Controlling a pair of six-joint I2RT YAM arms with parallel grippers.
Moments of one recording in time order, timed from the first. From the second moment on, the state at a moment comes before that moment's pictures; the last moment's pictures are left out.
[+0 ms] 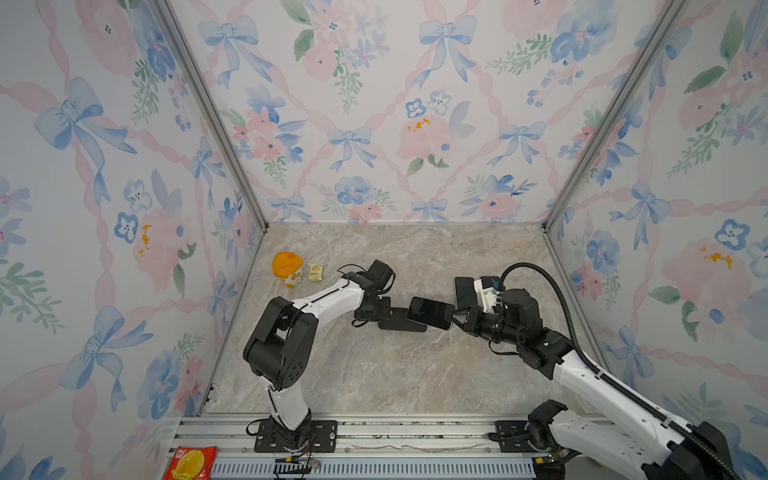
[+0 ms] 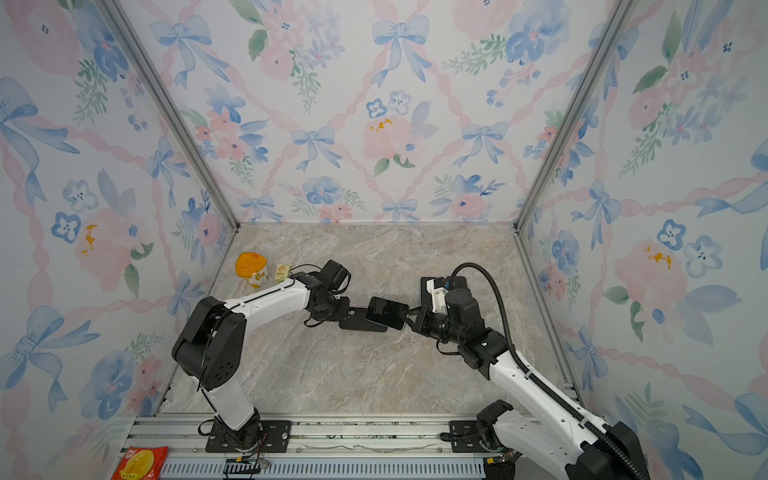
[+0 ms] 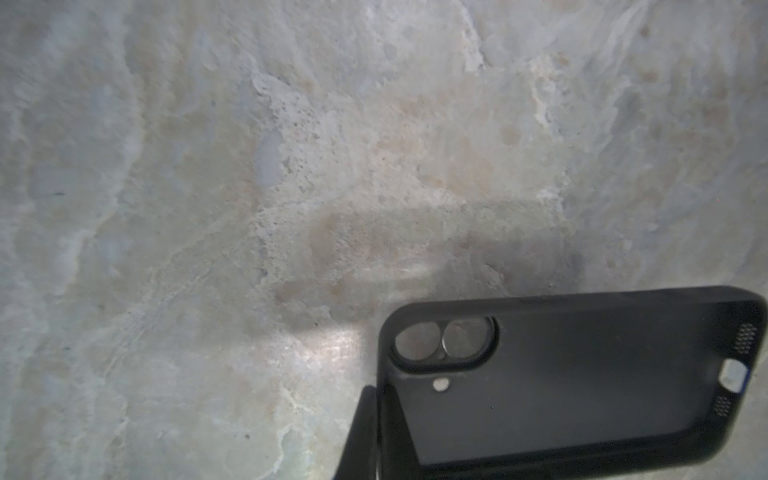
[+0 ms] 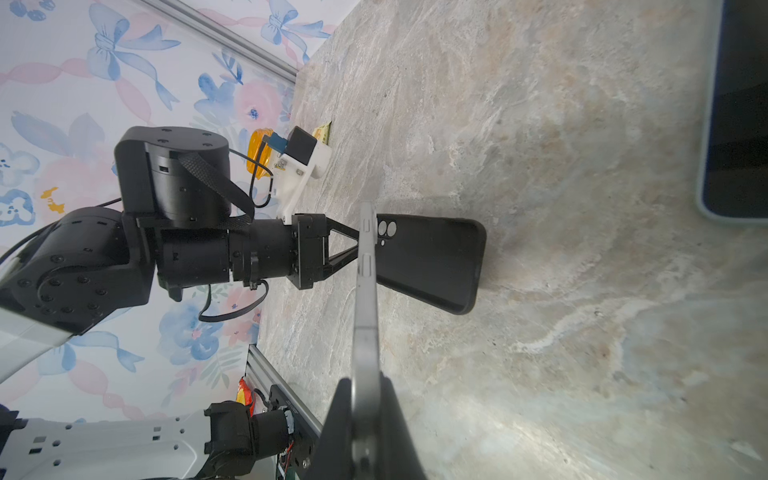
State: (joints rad) left arm -0.57 1.75 1.16 -0.67 0.02 -0.50; right arm 0.52 0.97 0.61 -0.16 -0.40 0.87
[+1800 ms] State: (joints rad) left arm -0.45 1.62 0.81 -0.24 0.45 -0.62; right arm 0.46 1.44 0.70 -0.03 -0.68 0.82
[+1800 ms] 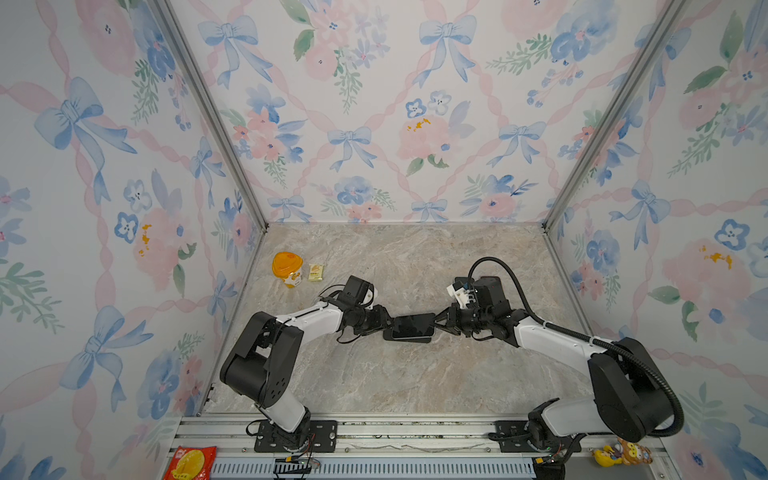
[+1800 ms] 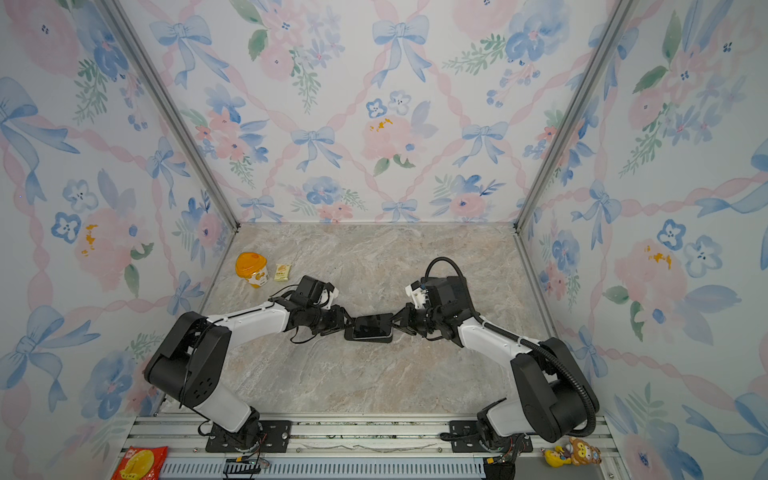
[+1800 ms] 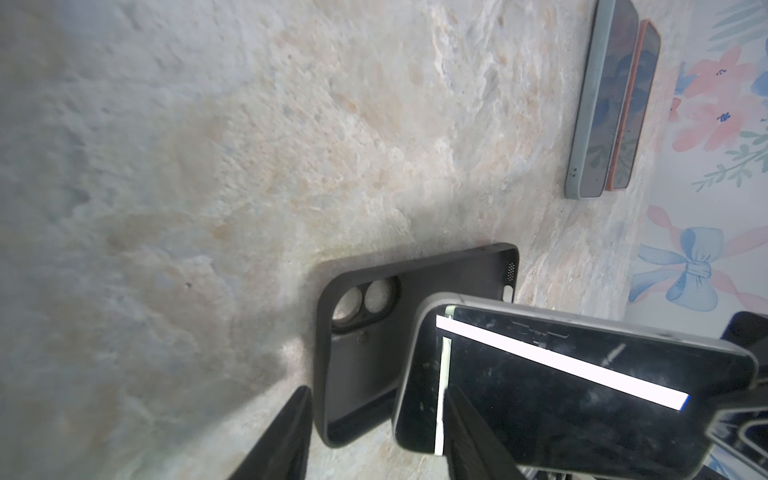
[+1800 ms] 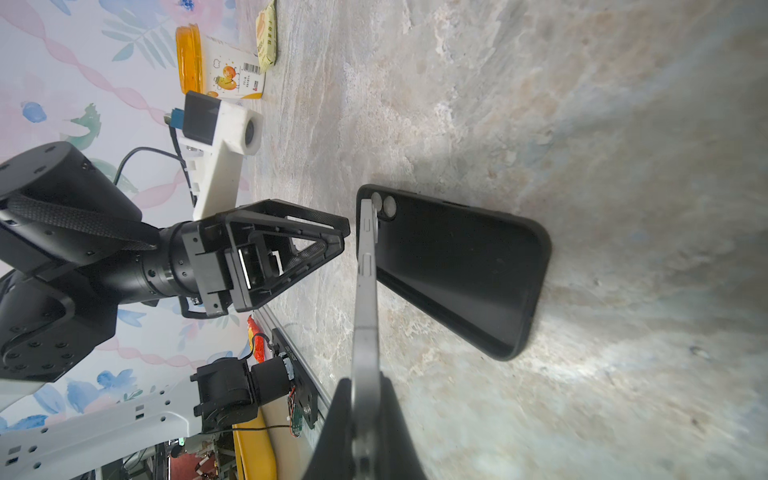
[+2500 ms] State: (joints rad) left arm -0.44 1.65 0.77 -0.15 0.50 -0.63; right arm 0.43 1.63 0.84 -0.11 -0.76 0.72
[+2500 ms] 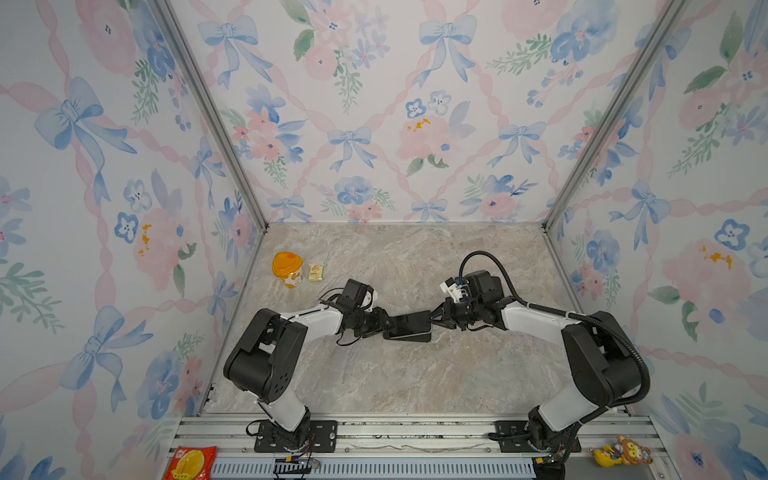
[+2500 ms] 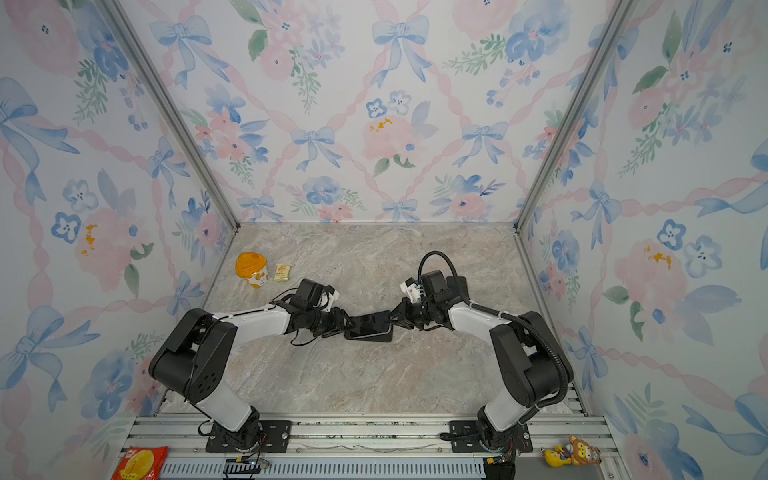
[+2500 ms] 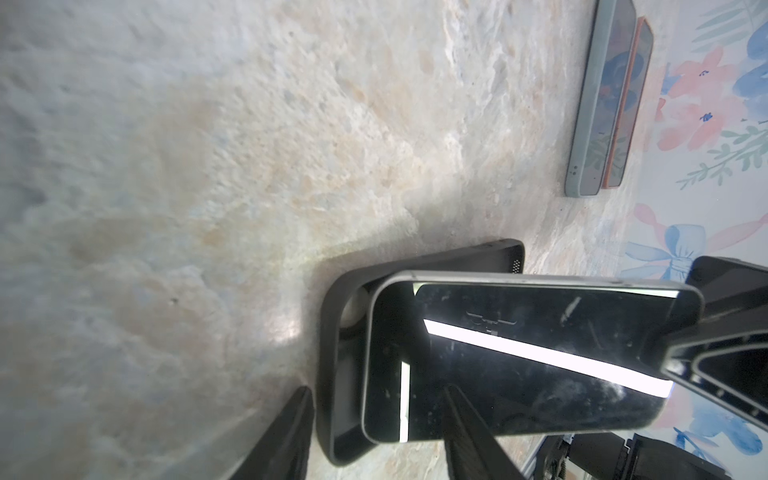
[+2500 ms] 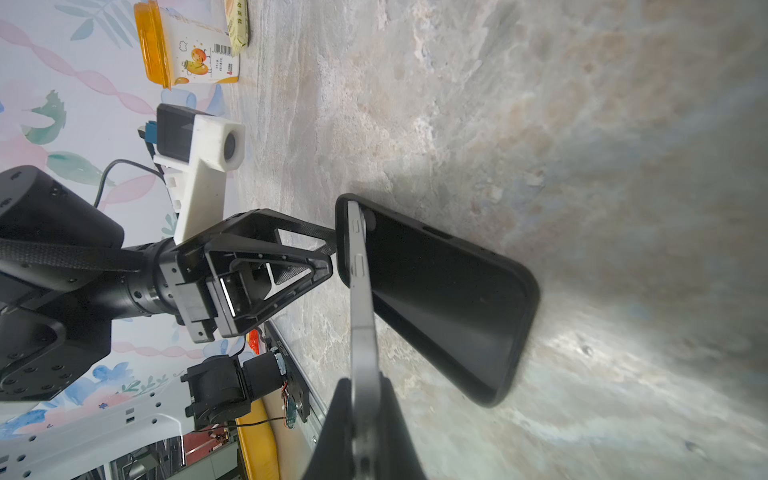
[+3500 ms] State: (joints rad) left arm -0.44 1.63 0.72 -0.09 0.48 -0.65; right arm 0.44 1.80 0.89 -0.06 -0.82 0.70
